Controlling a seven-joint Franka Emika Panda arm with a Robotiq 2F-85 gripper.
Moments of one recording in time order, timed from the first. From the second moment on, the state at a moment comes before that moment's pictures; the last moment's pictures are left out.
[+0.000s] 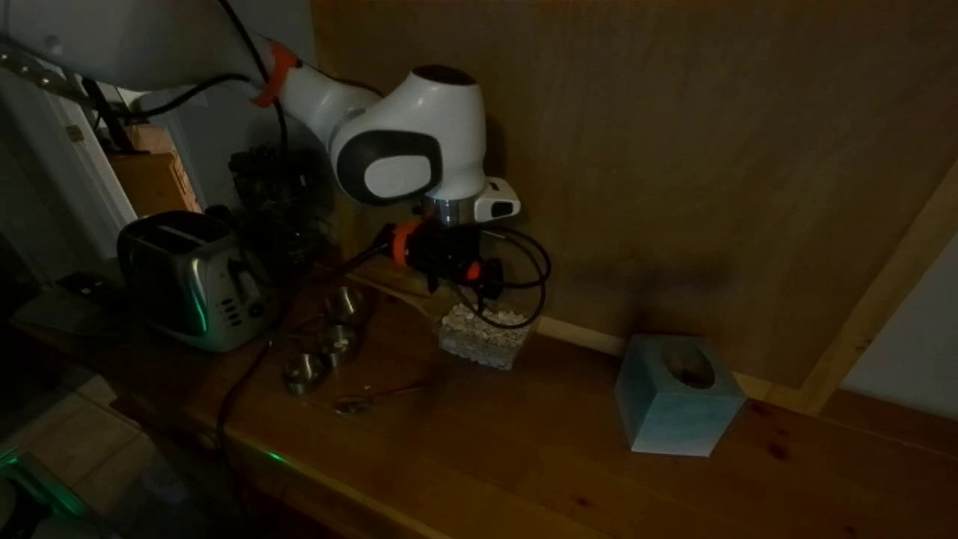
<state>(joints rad) -0.31 0.20 -0.28 -2.00 0.16 2.30 -0.65</state>
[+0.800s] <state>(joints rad) -0.43 0.40 -0.19 -1.87 0.28 2.42 -0.73</state>
